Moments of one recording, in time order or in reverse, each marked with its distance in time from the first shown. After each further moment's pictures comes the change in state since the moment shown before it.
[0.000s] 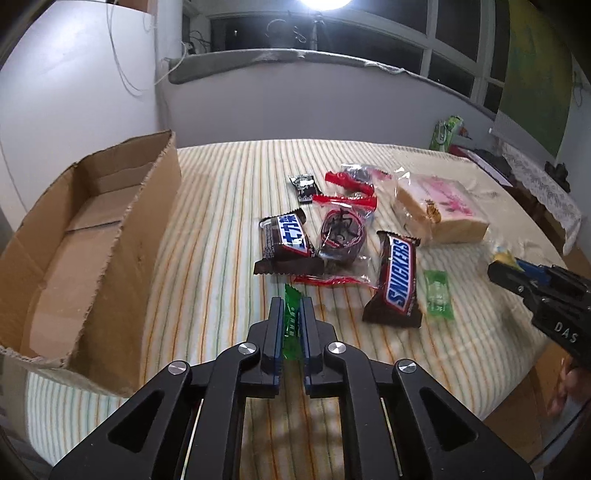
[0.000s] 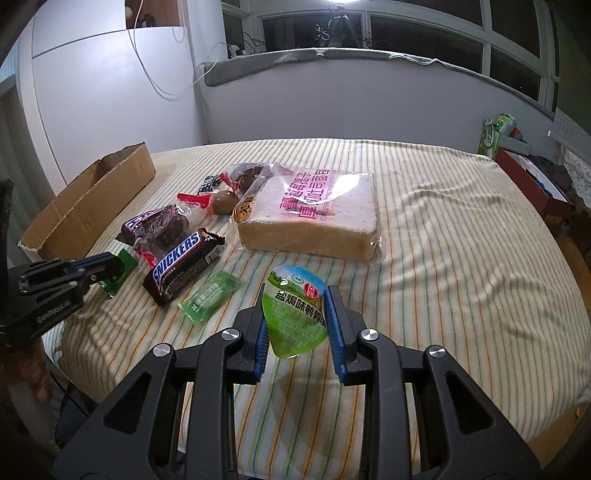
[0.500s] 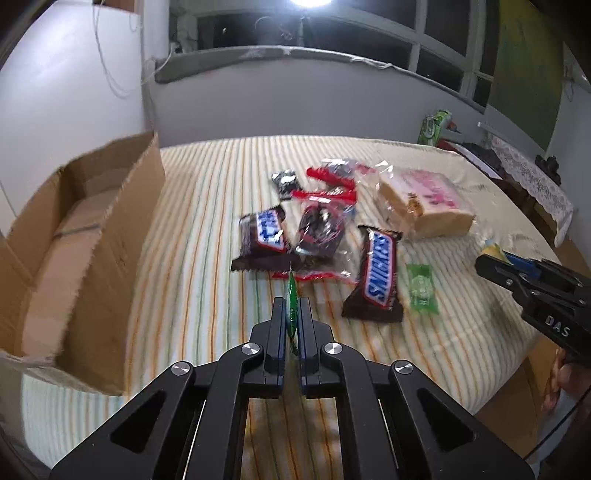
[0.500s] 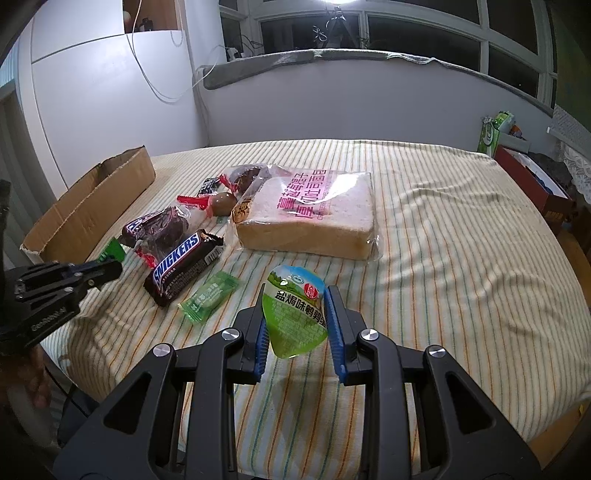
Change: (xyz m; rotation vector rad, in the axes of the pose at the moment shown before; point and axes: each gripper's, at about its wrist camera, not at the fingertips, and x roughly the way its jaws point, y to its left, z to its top) left arm -0.008 -0.013 -0.001 0.034 0.002 -0.032; right arm -0.004 -0.002 -0.001 0.014 -0.014 0.001
